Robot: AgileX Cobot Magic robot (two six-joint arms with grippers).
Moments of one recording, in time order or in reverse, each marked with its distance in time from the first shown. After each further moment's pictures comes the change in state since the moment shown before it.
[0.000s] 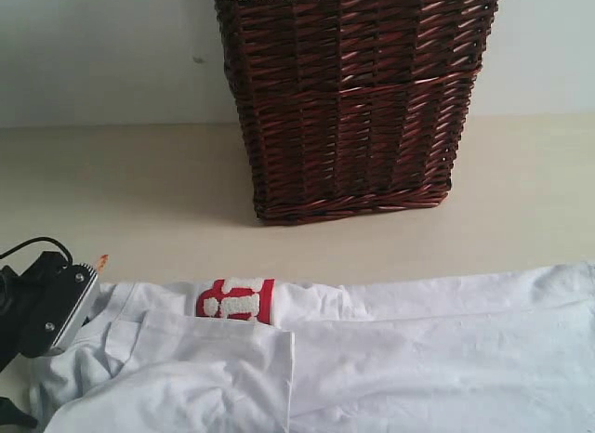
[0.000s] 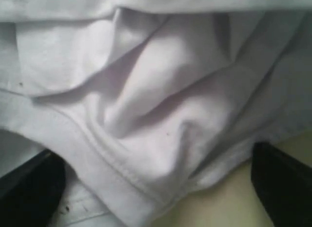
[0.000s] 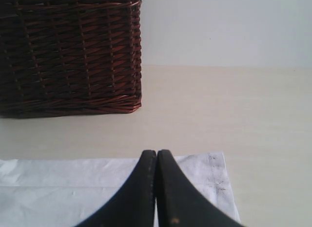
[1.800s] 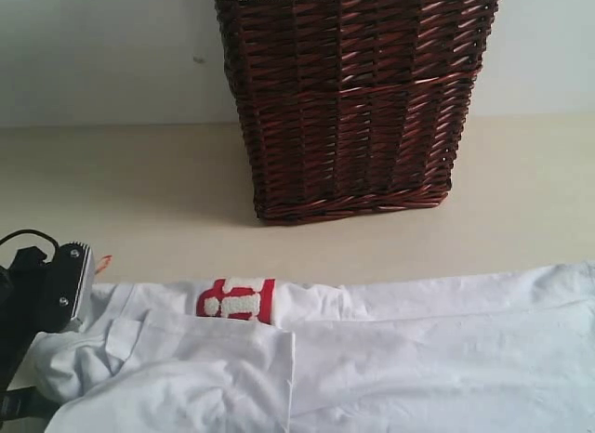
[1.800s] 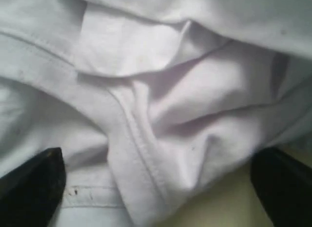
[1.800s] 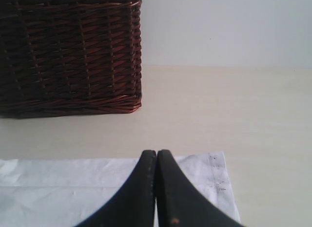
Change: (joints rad) left arm 0.004 -0.029 0.067 -0.143 -0.128 -0.164; right arm 0.000 0.000 0.000 0.000 0.000 0.000
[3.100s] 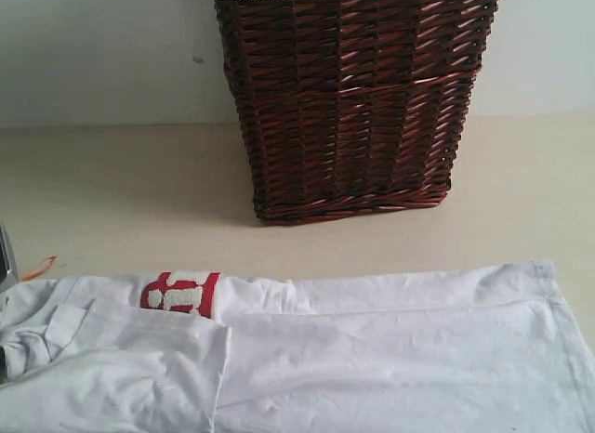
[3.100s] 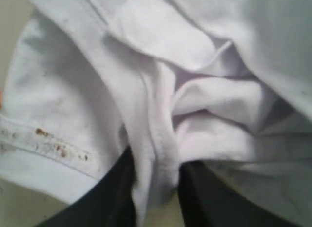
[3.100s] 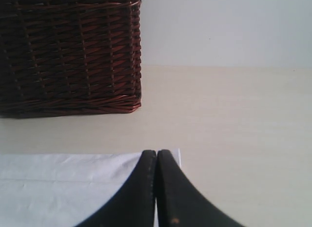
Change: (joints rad) left arm 0.256 -0.066 0.012 -0.018 0.051 -0.196; right arm 0.000 0.000 0.000 0.000 0.000 0.000
